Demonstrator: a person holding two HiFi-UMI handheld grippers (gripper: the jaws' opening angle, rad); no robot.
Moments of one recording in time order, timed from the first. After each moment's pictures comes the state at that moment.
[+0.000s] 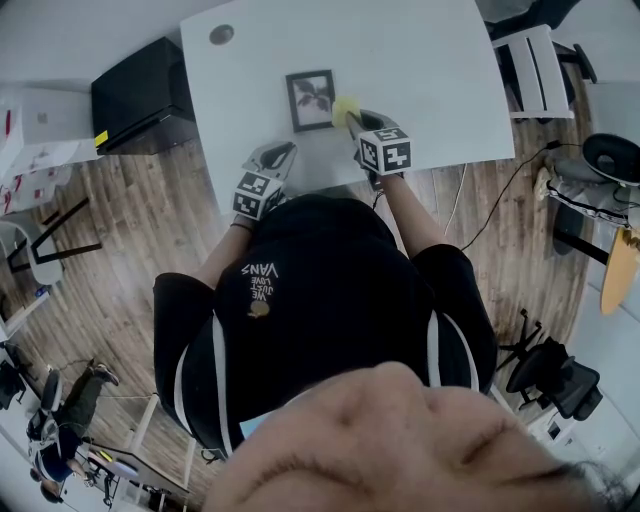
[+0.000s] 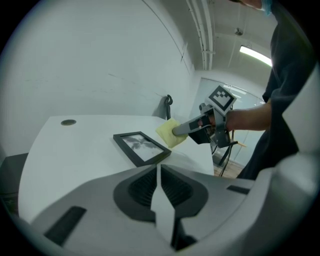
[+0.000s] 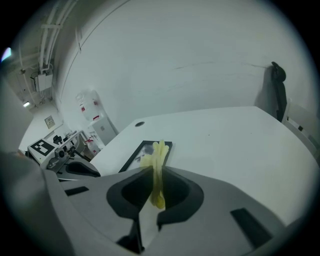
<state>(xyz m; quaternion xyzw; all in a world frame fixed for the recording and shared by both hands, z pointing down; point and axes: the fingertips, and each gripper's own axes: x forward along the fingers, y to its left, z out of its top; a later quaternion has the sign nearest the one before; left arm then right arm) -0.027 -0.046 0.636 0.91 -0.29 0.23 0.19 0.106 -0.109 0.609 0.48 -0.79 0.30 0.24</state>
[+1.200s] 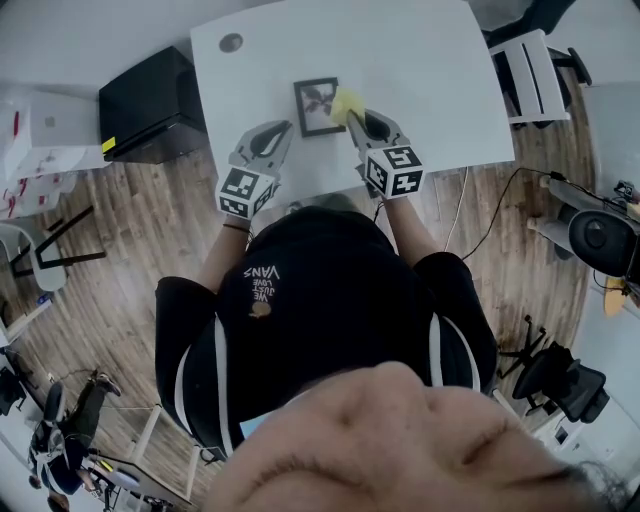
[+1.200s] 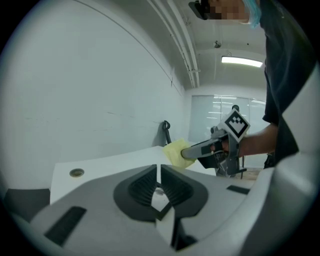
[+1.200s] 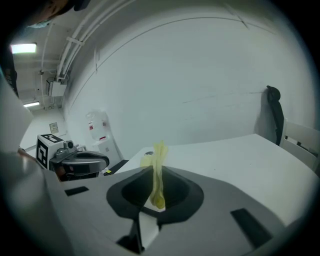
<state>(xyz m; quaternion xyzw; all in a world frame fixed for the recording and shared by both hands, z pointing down) -0.044 -0.091 0.513 0.94 -0.32 0.12 0.08 0.081 -0.105 0.513 0.51 -0.83 0.20 0.12</state>
